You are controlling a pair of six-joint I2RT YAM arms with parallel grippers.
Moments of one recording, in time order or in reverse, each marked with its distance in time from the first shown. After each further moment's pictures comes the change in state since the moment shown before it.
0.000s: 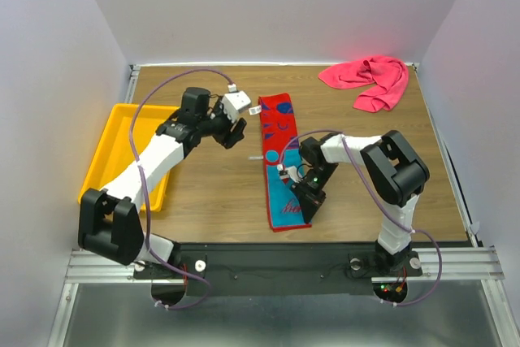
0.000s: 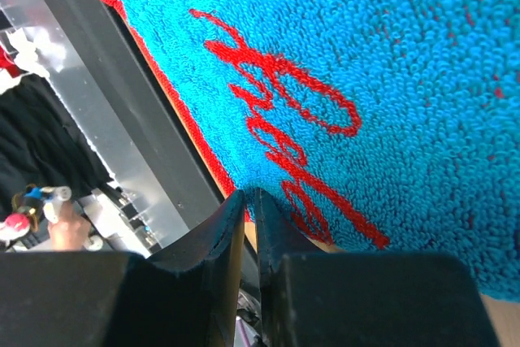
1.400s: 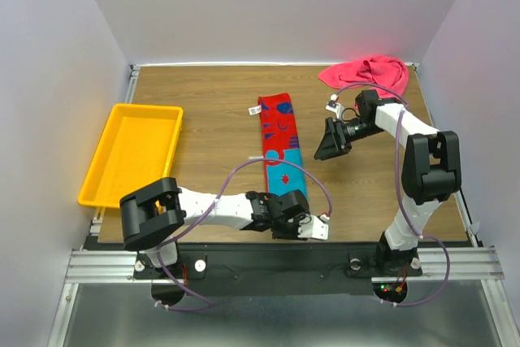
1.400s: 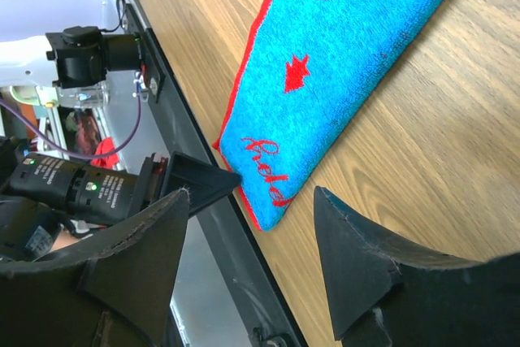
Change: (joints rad) left arm -0.951 0.222 -0.208 0.055 -0.333 0.060; right arm -0.483 -0.093 0.243 0.004 -0.327 0.161
